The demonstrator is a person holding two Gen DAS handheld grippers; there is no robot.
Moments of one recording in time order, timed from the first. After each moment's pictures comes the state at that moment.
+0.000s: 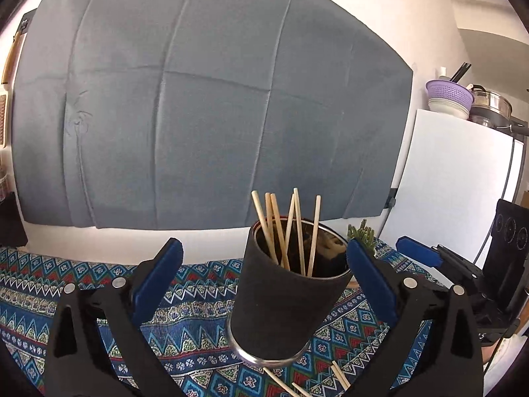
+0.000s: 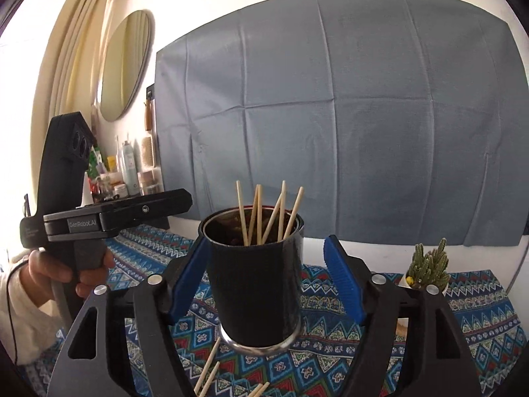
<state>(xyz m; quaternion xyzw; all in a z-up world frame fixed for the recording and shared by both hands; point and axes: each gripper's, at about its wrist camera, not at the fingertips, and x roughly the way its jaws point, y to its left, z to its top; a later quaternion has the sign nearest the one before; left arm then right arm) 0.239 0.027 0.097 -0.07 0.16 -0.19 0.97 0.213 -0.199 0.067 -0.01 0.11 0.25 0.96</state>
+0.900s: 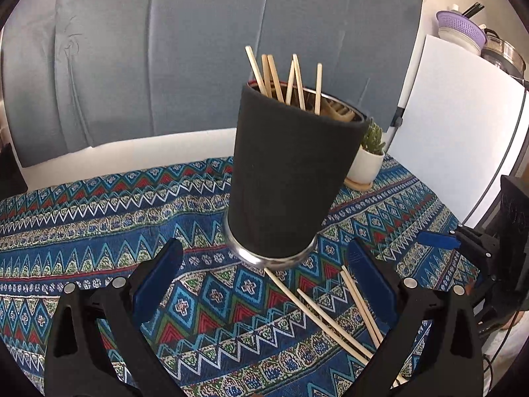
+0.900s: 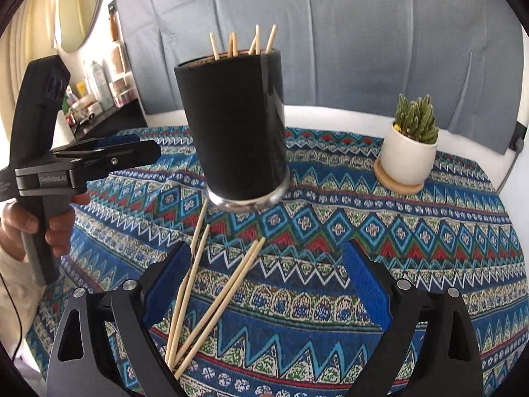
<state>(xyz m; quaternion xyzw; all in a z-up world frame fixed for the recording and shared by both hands) 0.224 0.010 0.033 -0.01 0.33 -0.19 0.92 0.192 -0.204 -0.003 -0.03 0.36 0.19 0.91</state>
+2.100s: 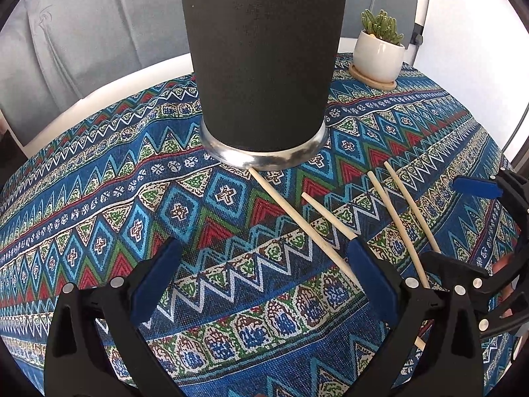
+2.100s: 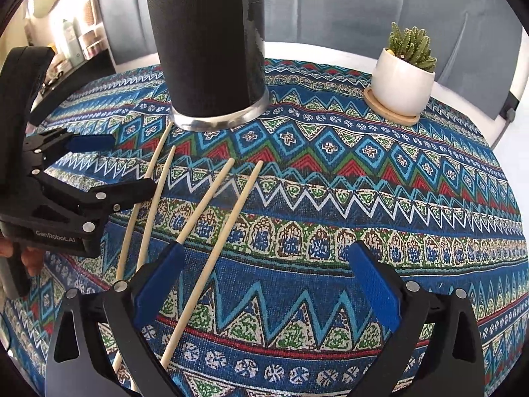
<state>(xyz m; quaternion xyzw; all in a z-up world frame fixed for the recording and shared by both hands) 0.217 -0.034 -0.042 0.08 0.44 -0.14 0.88 0.190 -0.201 -0.053 -0.07 0.44 0.13 0.89</state>
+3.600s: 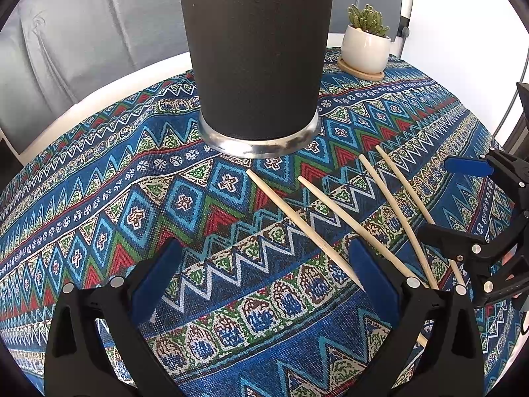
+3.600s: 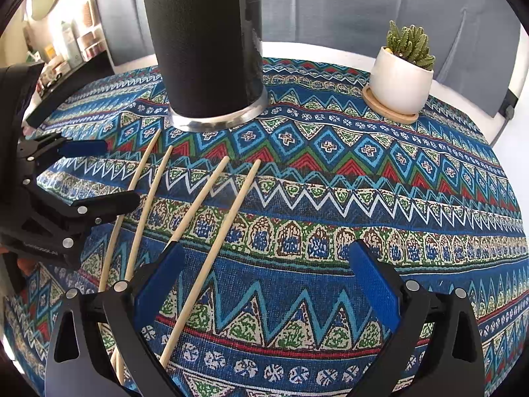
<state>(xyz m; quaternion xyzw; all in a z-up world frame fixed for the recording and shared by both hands) 0.203 -0.021 -0.039 0.10 0.44 -0.17 0.88 0.191 -0.199 -0.053 -0.07 0.44 0.13 0.89</state>
